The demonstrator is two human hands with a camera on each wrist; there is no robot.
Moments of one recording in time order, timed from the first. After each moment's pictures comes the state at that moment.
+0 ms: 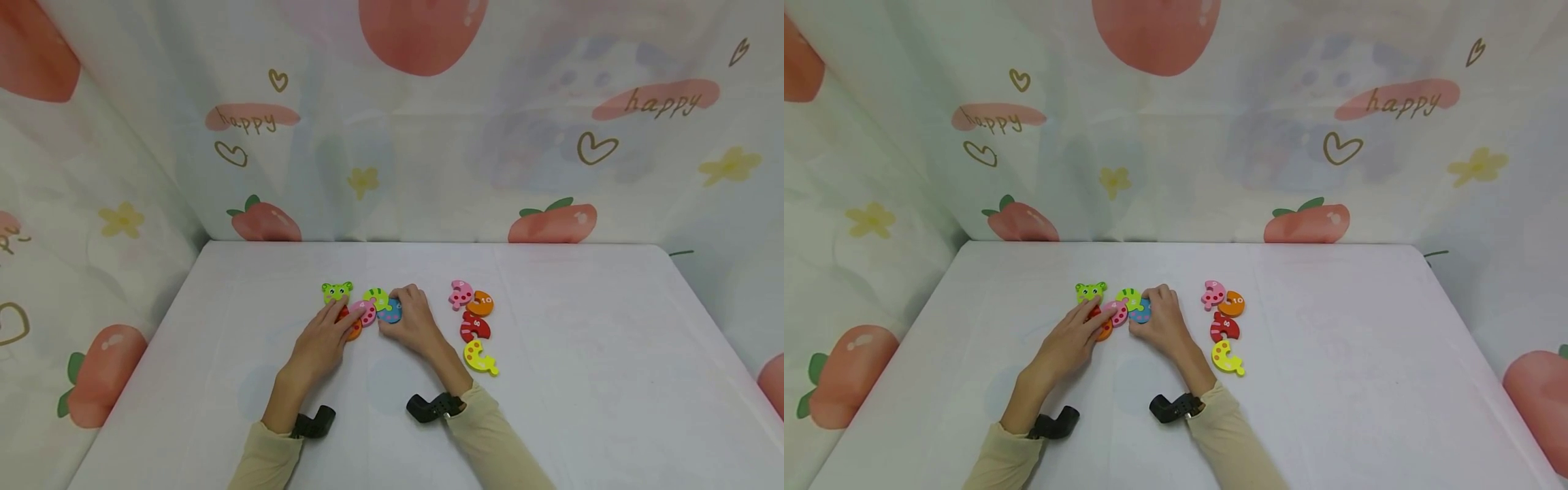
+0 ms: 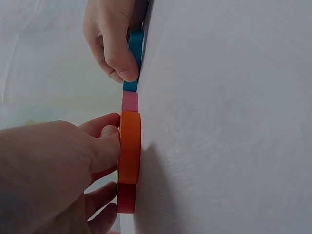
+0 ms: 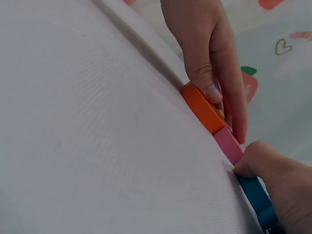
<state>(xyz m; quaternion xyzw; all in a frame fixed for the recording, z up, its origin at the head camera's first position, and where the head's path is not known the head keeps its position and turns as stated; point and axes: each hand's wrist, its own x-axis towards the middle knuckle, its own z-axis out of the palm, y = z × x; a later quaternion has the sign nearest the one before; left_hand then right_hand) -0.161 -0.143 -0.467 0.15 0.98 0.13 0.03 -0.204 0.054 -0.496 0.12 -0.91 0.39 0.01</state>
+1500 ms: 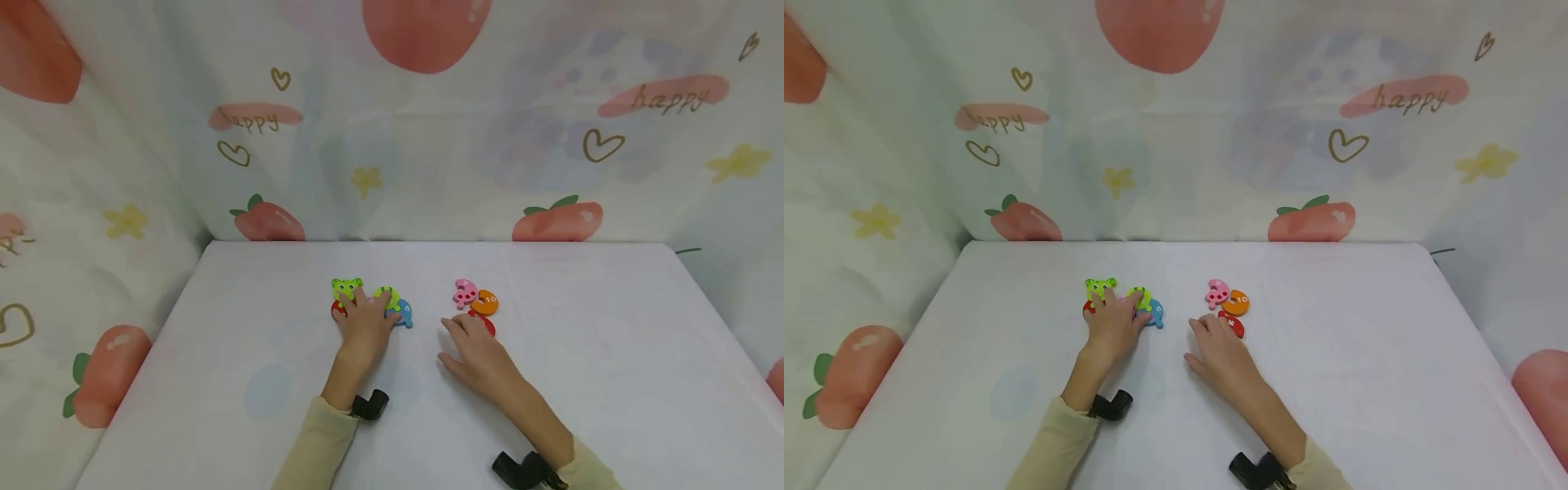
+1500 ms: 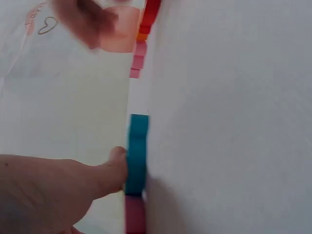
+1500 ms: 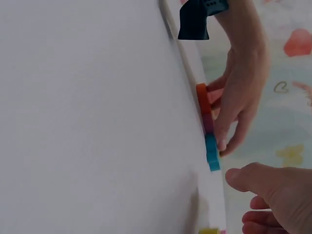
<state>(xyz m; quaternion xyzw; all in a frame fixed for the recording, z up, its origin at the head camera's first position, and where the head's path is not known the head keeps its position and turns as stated) -0.186 -0.062 -0.459 -0.01 0.99 0.12 0.03 -0.126 0.129 -0.454 0.15 -0.97 0.17 0.03</state>
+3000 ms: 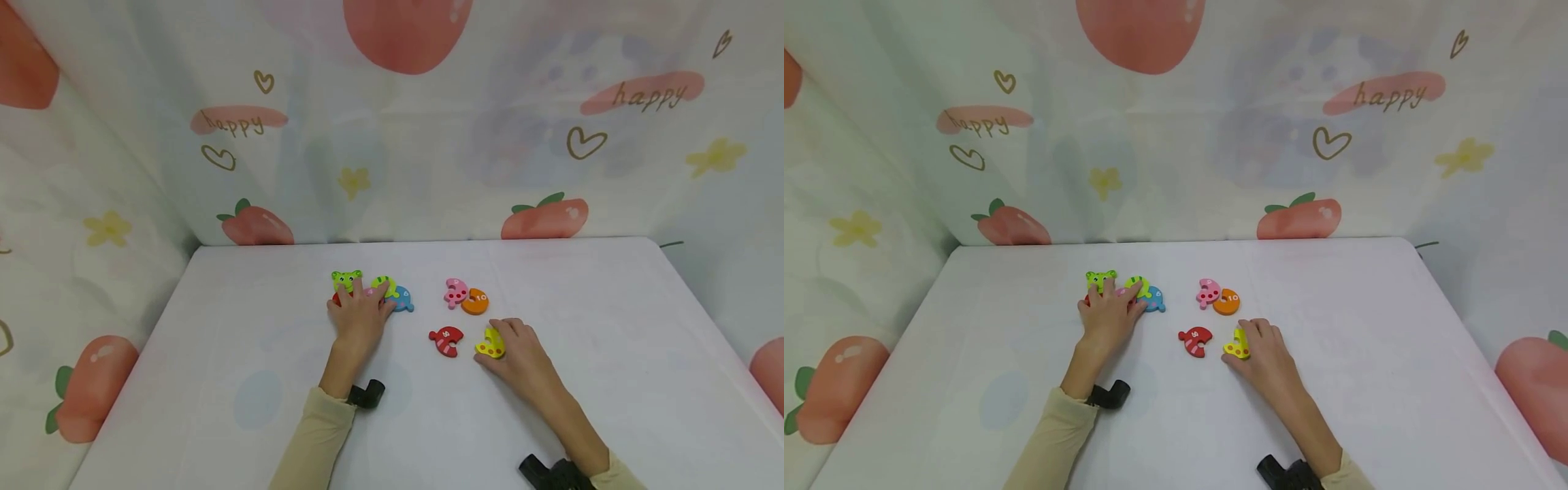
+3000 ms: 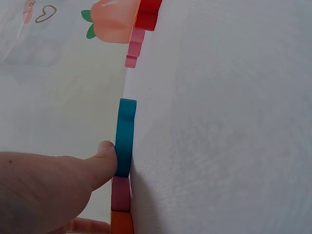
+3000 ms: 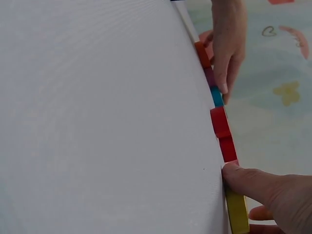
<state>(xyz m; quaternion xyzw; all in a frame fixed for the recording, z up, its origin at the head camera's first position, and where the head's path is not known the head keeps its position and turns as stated) -0.201 -0.058 -0.464 0.02 1.00 0.06 0.00 -0.113 0.195 -0.468 0.04 -0.98 0.21 0.04</state>
